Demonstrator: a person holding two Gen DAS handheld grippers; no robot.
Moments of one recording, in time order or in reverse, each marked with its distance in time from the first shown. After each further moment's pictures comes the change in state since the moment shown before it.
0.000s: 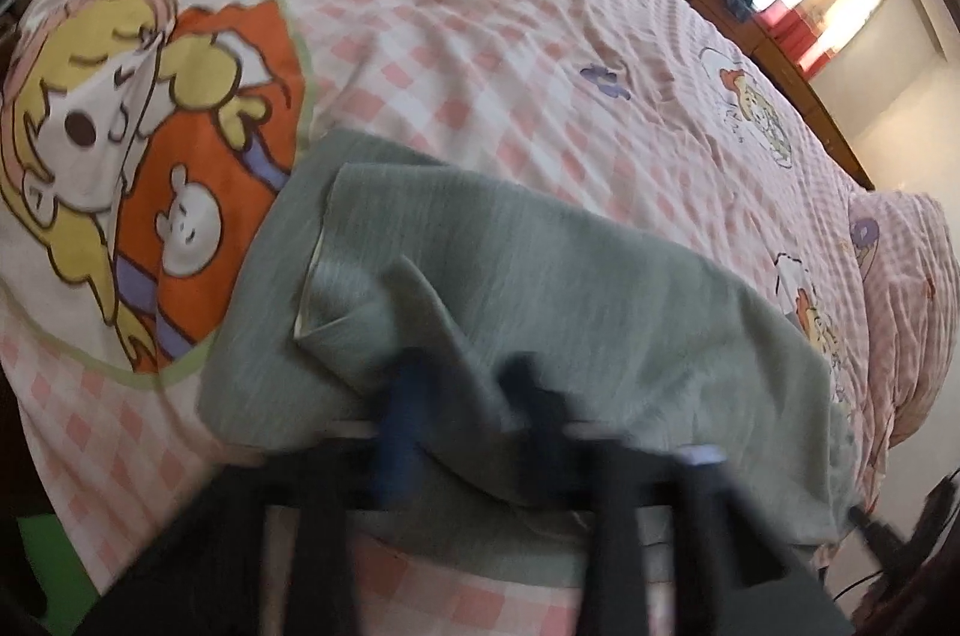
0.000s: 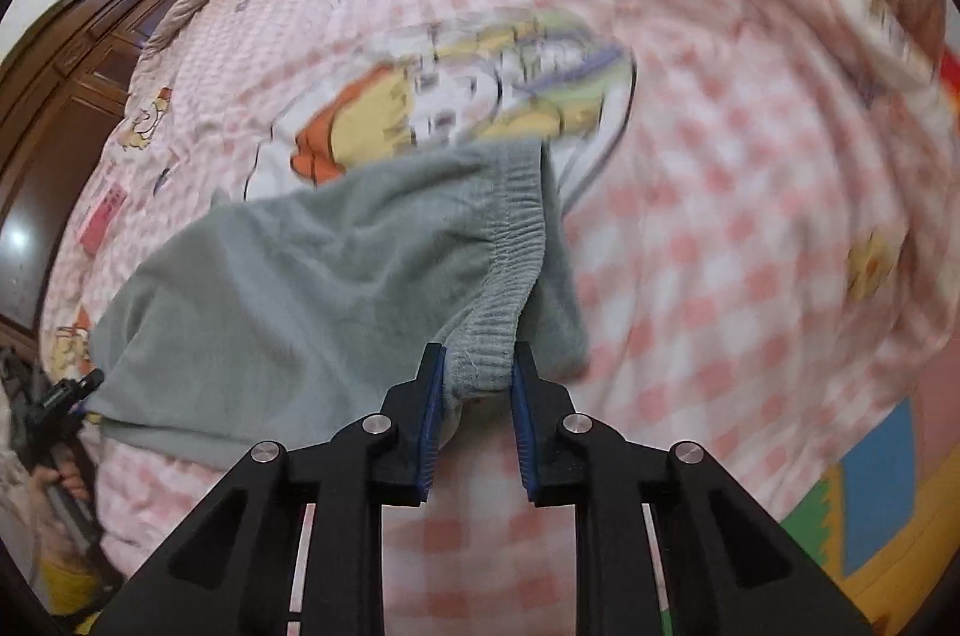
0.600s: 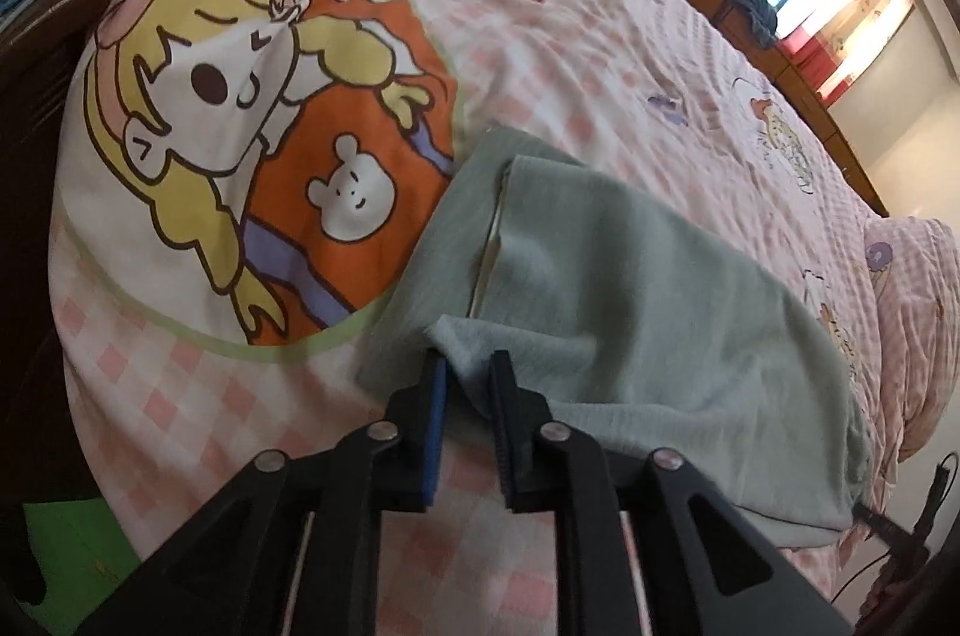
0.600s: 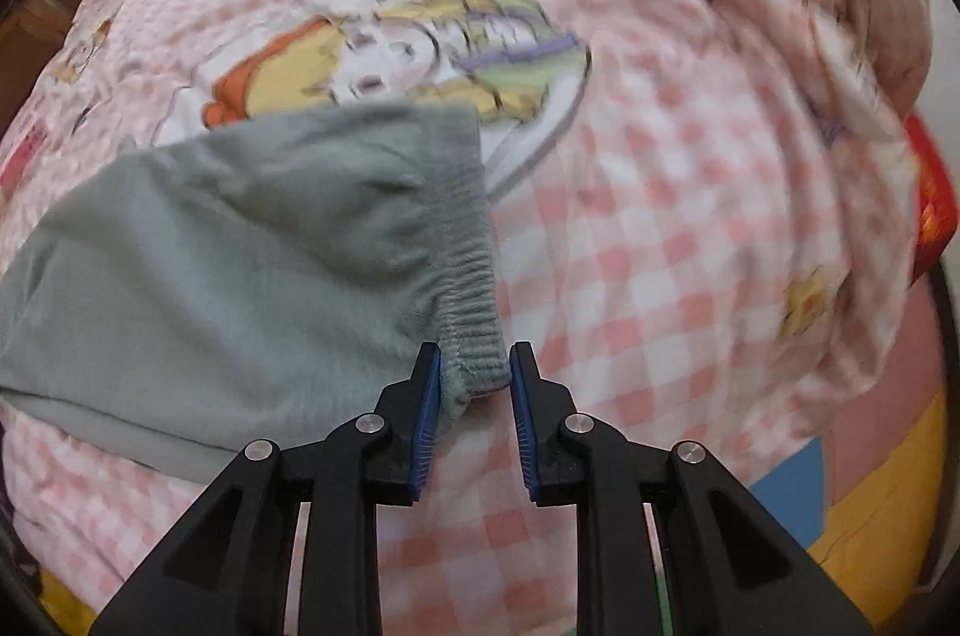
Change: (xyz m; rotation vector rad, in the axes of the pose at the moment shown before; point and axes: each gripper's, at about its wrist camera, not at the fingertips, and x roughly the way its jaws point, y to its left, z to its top) left arm -0.023 0.062 -0.017 -0.061 -0.038 0.031; right arm 0.019 -0.002 0.005 -0.120 0.076 -0.223
